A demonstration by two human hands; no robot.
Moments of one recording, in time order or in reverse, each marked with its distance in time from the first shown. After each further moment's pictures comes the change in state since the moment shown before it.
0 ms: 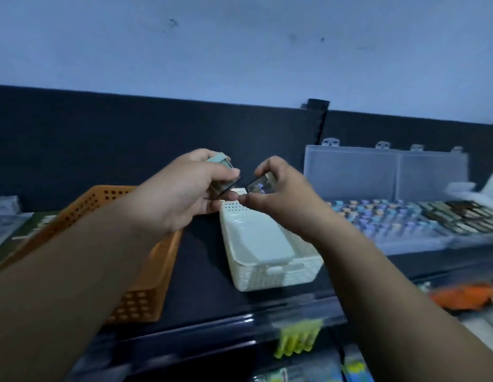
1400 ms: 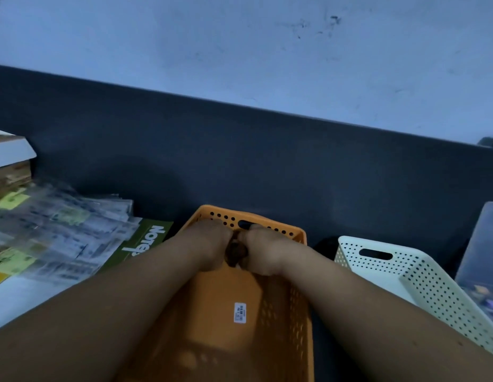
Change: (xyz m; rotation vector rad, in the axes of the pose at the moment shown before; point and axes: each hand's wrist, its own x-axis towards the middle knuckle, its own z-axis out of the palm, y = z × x) left_hand 0.101 -0.097 -0.170 1.623 -0.113 -0.170; right_hand 0.135 -0.004 0.204 -0.797 -0.787 -0.176
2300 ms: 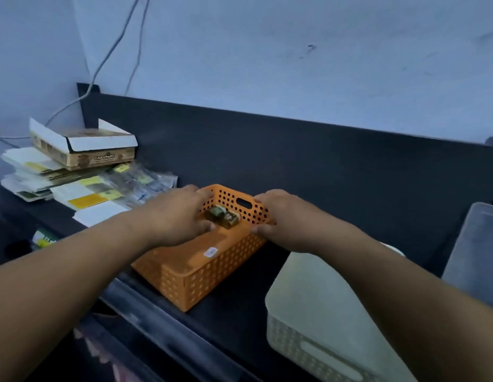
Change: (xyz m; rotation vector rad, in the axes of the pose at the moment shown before) left_hand -0.153 0.150 -0.041 0.029 0.303 -0.439; right_hand -0.155 0.110 -0.019 0.082 0.293 -0.450
